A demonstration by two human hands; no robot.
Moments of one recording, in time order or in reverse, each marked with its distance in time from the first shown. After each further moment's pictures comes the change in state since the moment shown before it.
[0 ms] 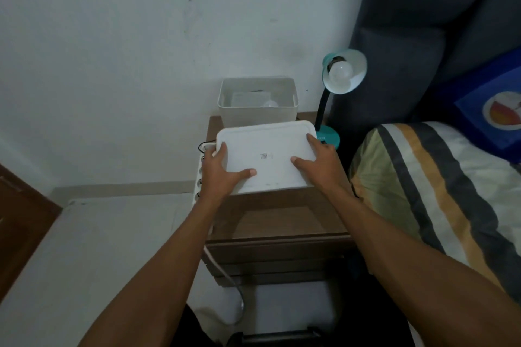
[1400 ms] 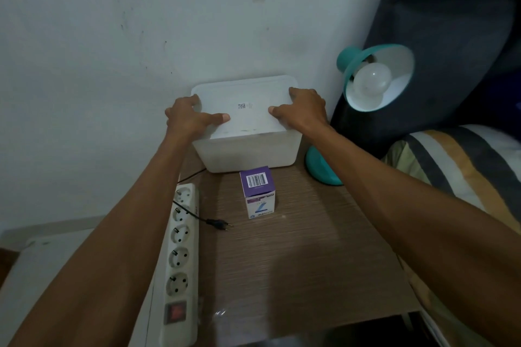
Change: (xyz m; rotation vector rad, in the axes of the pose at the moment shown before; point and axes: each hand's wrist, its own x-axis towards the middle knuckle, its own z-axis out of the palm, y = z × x) left_hand 0.289 0.036 0.007 0.061 -0.055 -0.082; right_hand 0.260 -0.062 0.042 -0.154 -0.038 0.053
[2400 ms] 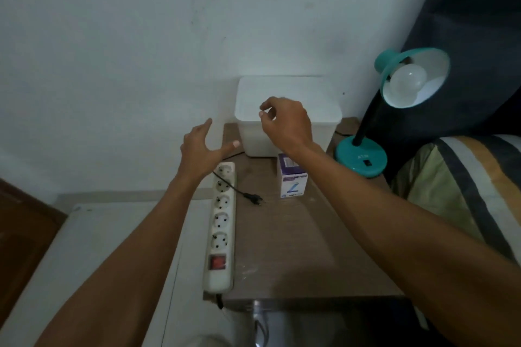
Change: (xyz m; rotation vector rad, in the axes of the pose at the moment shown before) left_hand -0.111 -0.093 -0.048 0.025 0.049 0.127; right_hand -0.112 -0.078 0.052 0.057 0.140 -0.430
